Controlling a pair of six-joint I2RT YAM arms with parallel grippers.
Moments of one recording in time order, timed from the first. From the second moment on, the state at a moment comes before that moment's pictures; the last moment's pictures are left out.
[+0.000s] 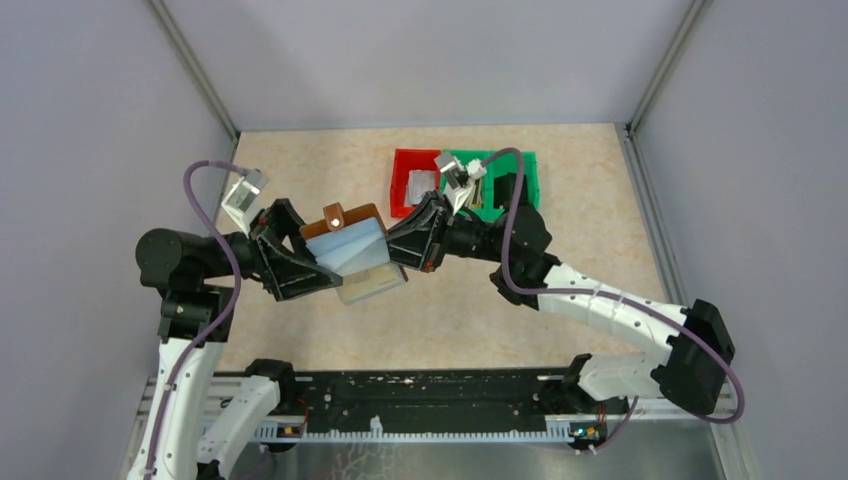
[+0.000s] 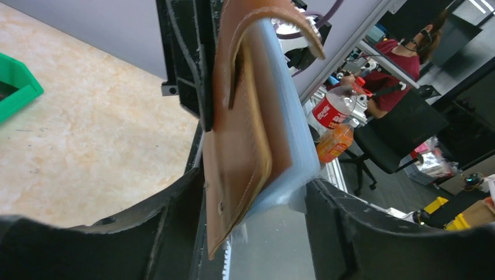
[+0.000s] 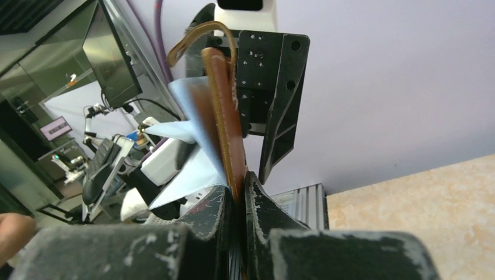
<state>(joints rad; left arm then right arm) -0.15 0.70 0.98 0.18 1.30 -0.94 0.95 1.22 0.96 0.78 -0.60 0.79</state>
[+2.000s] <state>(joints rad) -0.15 0.66 0.89 0.22 1.07 -1.00 0.95 1.07 0.70 0.83 -0.50 0.91</state>
